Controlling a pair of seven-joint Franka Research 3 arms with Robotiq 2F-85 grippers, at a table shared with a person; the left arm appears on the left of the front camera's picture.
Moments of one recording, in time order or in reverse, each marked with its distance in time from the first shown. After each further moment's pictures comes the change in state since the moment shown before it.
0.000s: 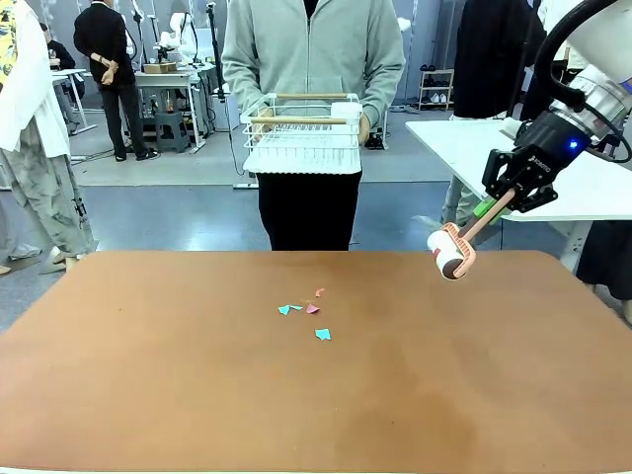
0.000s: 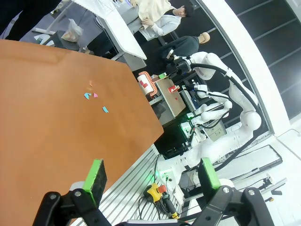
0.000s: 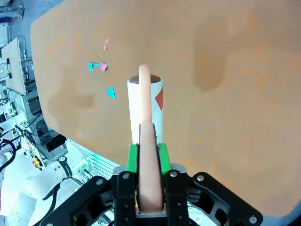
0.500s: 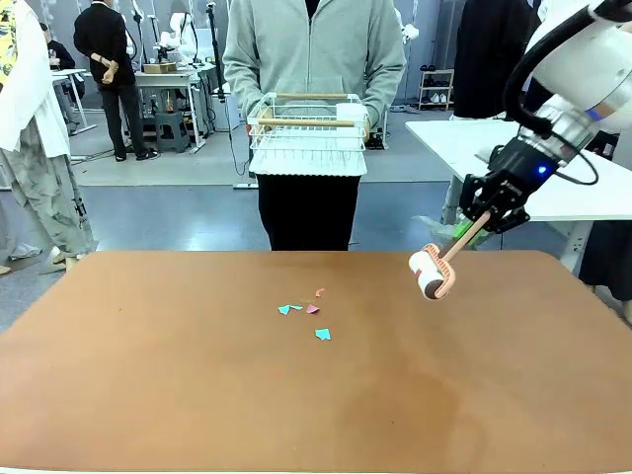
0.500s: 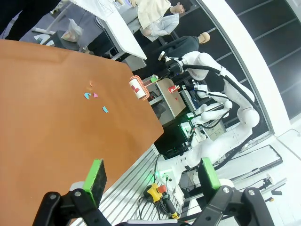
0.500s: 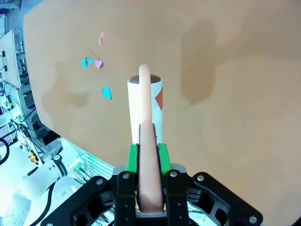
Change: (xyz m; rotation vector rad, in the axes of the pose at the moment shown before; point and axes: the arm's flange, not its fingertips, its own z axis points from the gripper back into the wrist) left arm 0.000 0.000 0.000 0.000 0.000 0.000; right arm 0.012 0.003 -0.059 -0.004 0.050 0.022
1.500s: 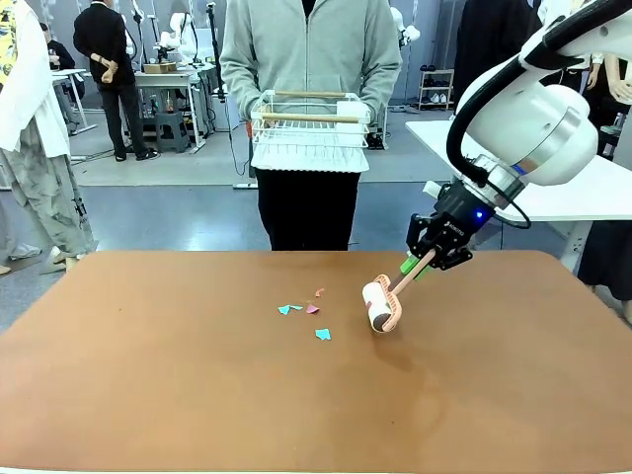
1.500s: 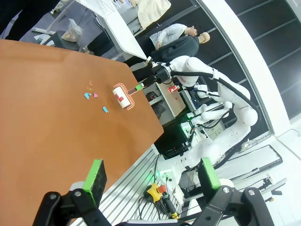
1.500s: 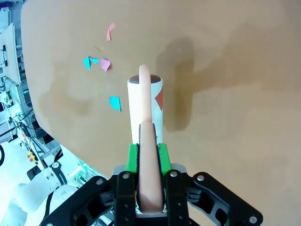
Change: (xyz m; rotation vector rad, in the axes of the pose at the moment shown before) left arm 0.000 0.000 0.000 0.000 0.000 0.000; right arm -0.005 0.028 -0.097 0.029 0.011 0.017
